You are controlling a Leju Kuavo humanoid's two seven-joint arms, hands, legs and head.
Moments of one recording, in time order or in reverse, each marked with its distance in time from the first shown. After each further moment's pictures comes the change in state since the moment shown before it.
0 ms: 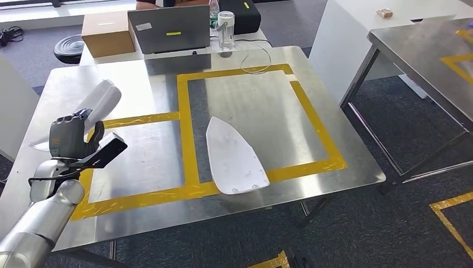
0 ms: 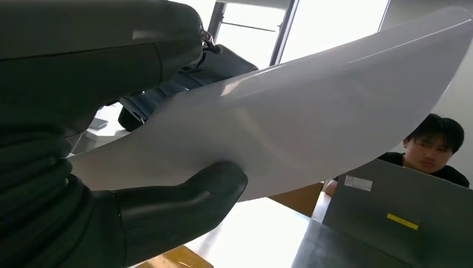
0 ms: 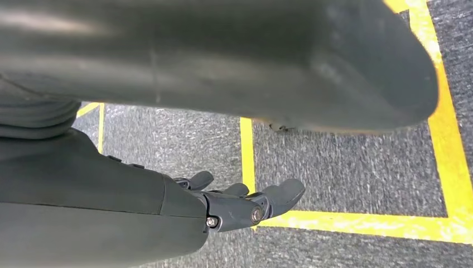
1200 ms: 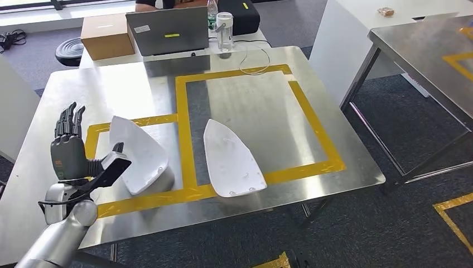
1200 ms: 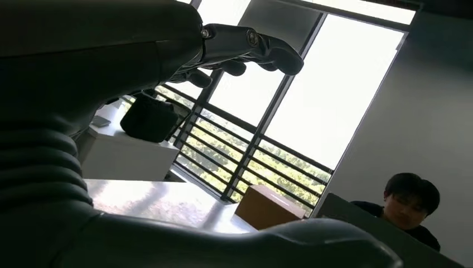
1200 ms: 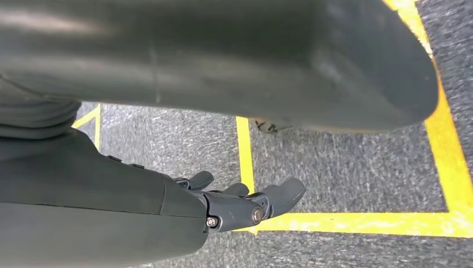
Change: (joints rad) left arm 0.214 0.006 -0.018 -0.254 0.051 0.197 0.016; right arm 0.013 0.008 -0.021 0.000 -0.025 -0.028 -0.023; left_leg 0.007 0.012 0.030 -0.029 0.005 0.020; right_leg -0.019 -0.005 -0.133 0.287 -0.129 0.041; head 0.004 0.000
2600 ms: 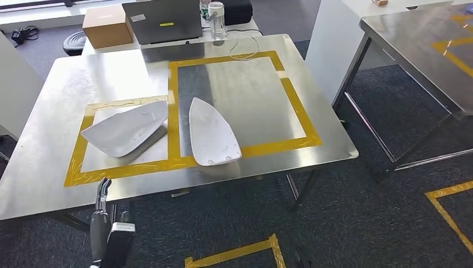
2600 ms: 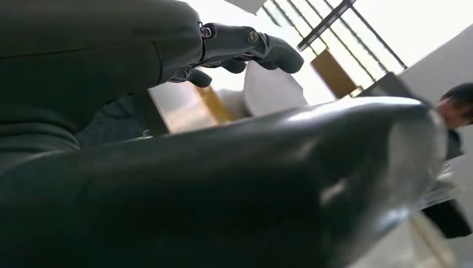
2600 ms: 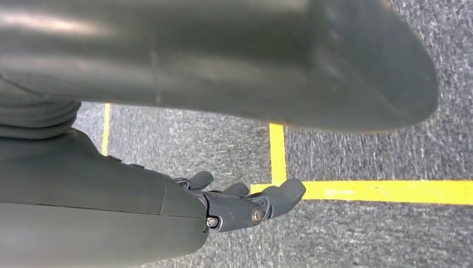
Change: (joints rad) left arm 0.626 -0.063 0.045 -0.553 0.271 -0.179 0.093; right arm -0.013 -0.001 -0.001 0.000 0.083 0.014 -0.007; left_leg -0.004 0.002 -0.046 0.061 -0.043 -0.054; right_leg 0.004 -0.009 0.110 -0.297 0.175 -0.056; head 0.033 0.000
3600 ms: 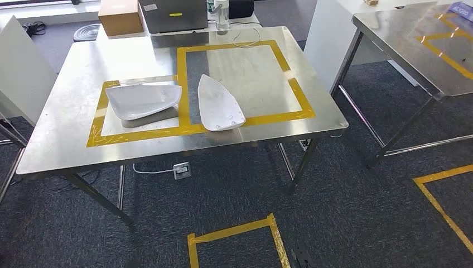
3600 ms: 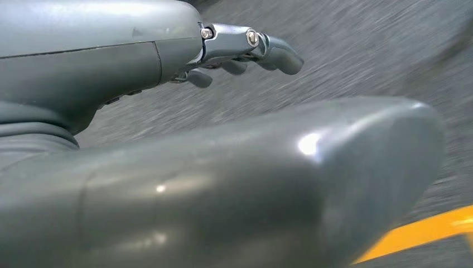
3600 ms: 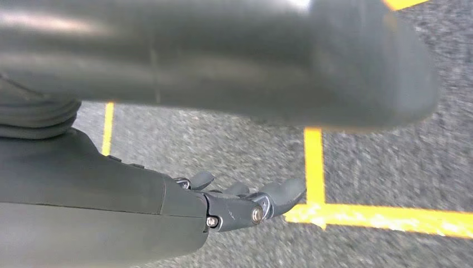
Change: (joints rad) left arm -0.106 -0.044 0.127 0.972 0.195 -0.186 0.374; right arm -0.010 -0.005 0.001 -0.002 0.019 0.028 -0.006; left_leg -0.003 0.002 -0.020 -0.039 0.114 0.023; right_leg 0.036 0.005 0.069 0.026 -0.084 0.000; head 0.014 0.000
